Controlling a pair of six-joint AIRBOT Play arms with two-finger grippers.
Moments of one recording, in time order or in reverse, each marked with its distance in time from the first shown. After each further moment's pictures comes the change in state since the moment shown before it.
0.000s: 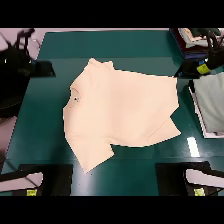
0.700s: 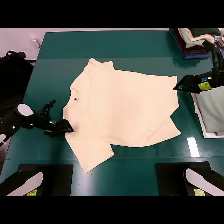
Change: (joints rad) left arm 0.024 0.269 -0.955 -0.372 0.214 0.072; right arm -0.013 0.244 -0.301 0.061 -0.110 -0.031
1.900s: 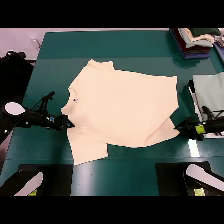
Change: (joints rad) left arm -0.001 0.132 0.056 -0.152 -0.063 0.113; right arm -0.498 -0.094 -0.680 0.104 -0.068 -0.089
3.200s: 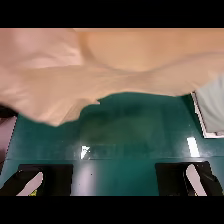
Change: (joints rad) left arm 0.000 0.060 1.552 0.127 -0.076 -0.171; right arm 0.059 0.455 1.280 0.045 0.022 -0.019
